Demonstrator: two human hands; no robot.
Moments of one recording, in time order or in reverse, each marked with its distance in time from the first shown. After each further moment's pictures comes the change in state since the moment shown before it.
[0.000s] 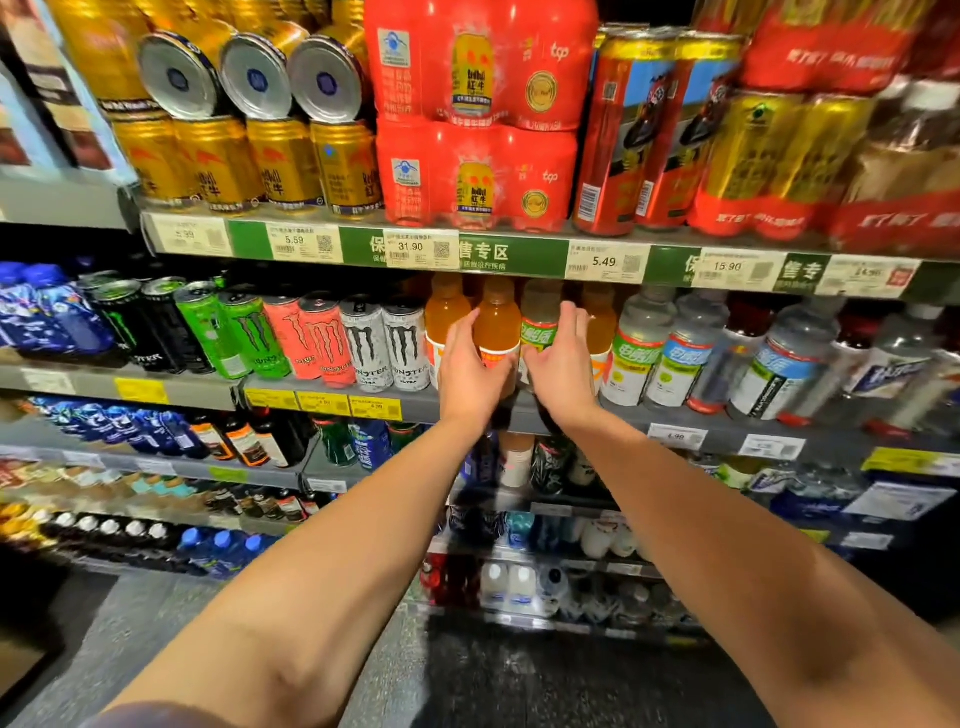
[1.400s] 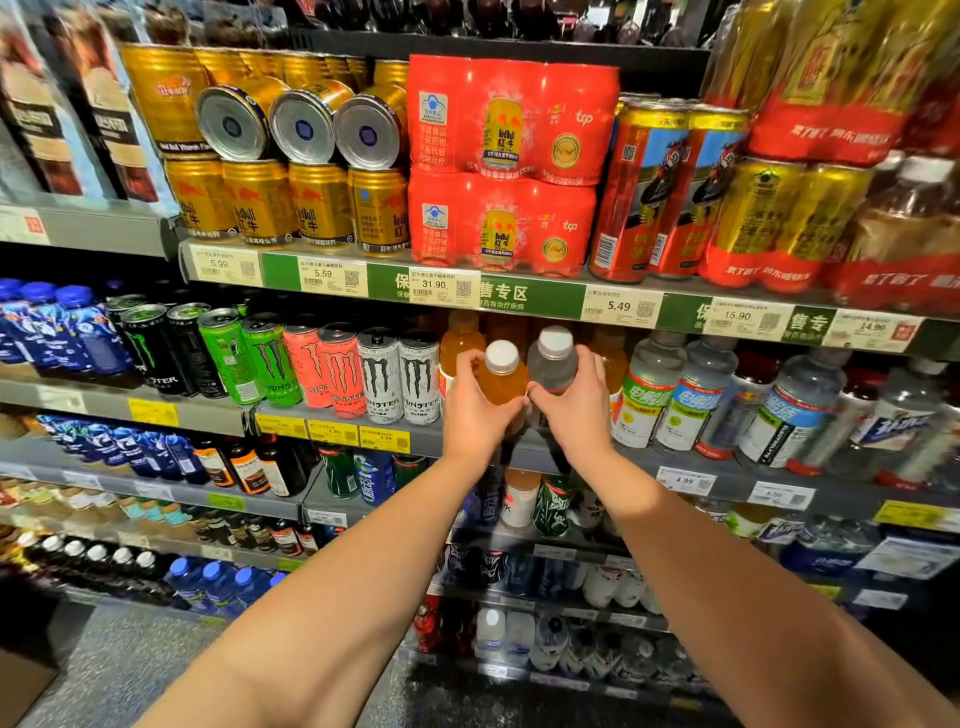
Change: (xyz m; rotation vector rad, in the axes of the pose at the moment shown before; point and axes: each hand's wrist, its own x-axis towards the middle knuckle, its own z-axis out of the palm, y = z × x) left_hand -0.002 -0.003 -0.011 -0.118 -0.037 -0.101; right_hand -0.004 -0.002 -0.007 0.106 0.077 0.040
